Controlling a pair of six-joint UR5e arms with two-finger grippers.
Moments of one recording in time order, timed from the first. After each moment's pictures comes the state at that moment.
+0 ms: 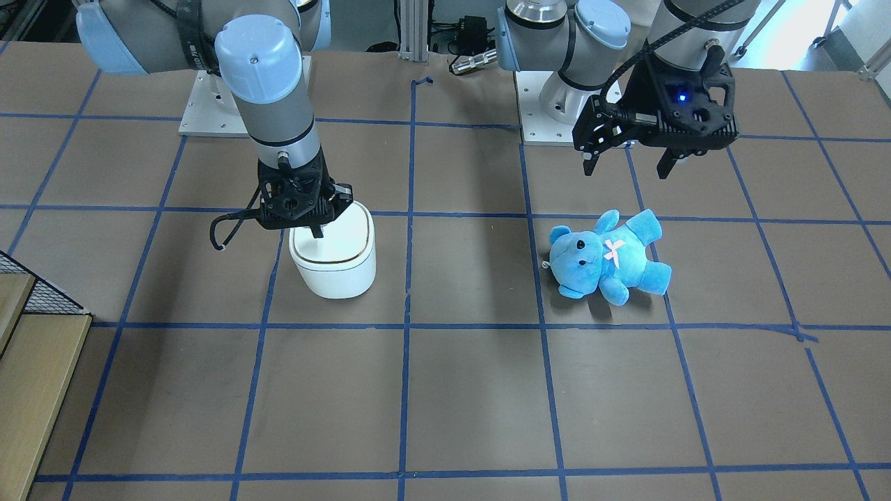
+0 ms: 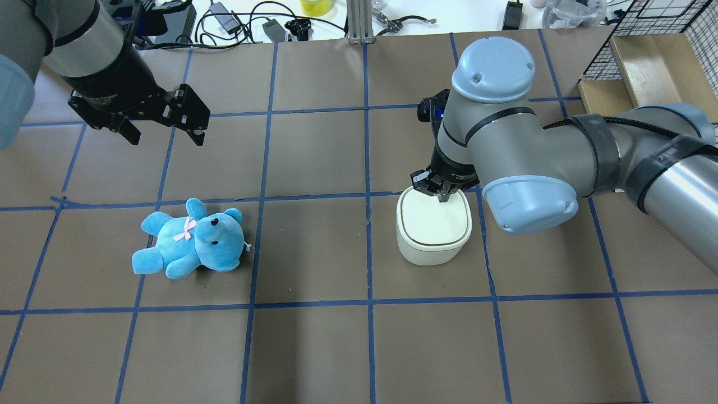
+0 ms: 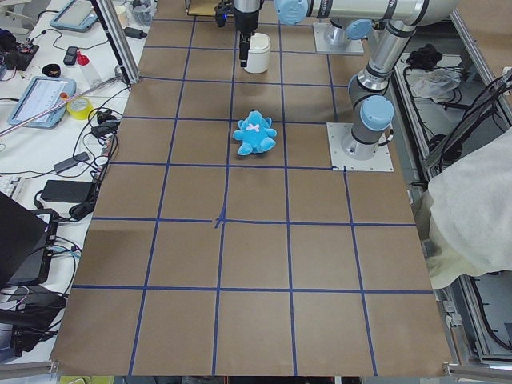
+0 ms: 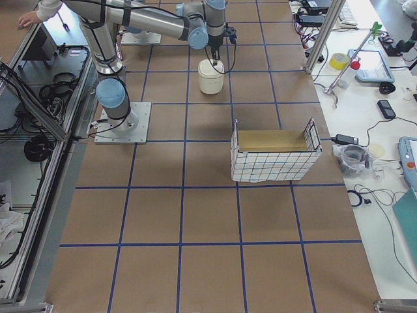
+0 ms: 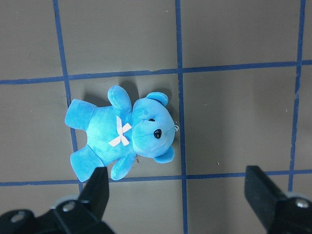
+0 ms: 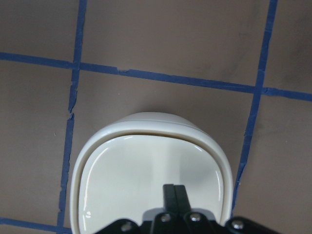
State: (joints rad) left arm -1.53 -1.51 -1.60 -1.55 1.60 0.08; right arm 1.76 -1.50 1.91 -2.02 -1.55 0.05
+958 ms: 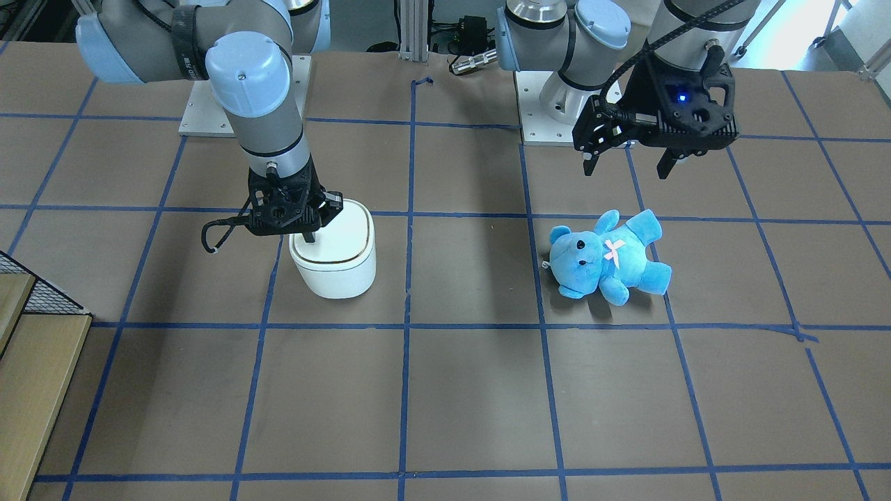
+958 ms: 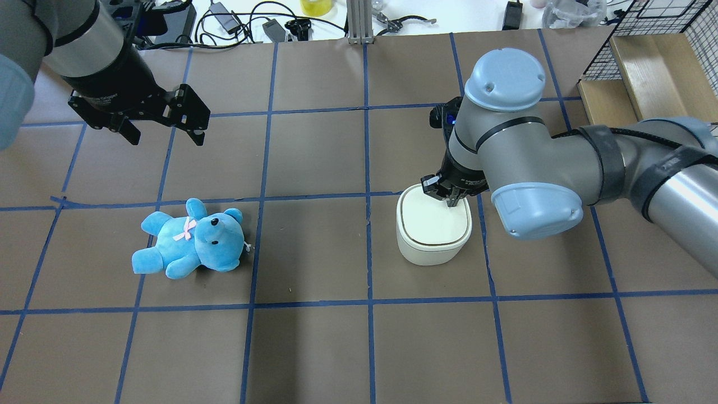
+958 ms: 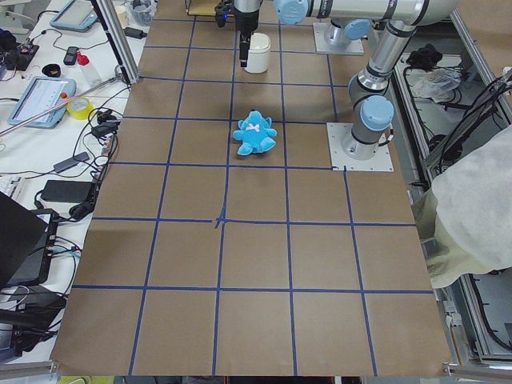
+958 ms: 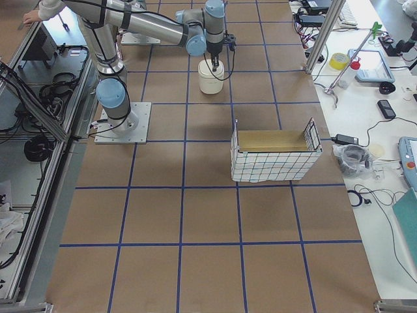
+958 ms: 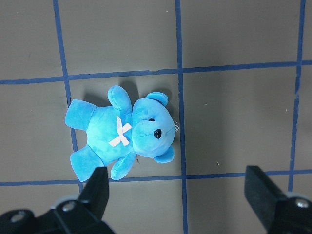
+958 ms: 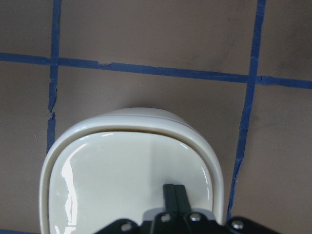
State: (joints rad) left arm -1.53 -1.51 -1.60 -1.55 1.60 0.08; right arm 1.74 -1.50 1.97 -2.08 -1.55 0.07
